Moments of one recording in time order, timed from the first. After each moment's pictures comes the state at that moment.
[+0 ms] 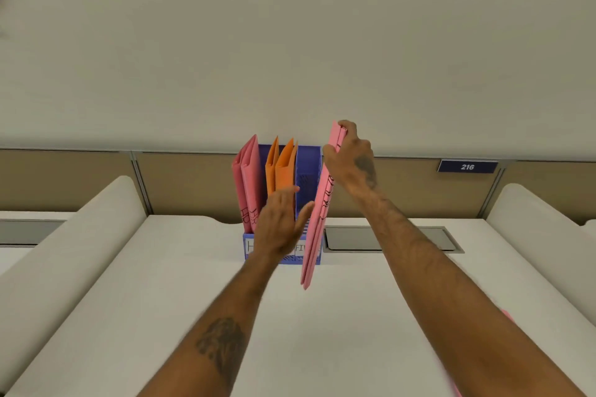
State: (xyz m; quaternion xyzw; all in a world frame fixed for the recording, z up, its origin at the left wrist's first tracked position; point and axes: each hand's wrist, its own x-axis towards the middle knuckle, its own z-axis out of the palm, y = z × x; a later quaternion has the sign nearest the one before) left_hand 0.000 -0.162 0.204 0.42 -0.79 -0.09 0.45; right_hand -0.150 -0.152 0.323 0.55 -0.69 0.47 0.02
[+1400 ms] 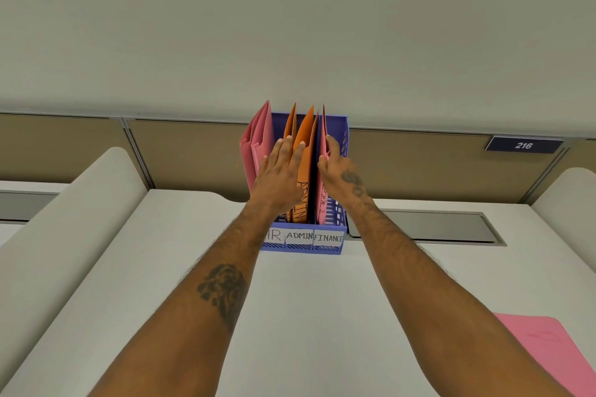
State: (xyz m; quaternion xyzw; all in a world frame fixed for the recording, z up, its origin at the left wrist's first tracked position) left_hand 0.012 -0.311 0.191 0.47 -0.86 -0.02 0.18; right_hand -0.143 -0.292 0.193 0.62 -0.69 0.37 -0.09
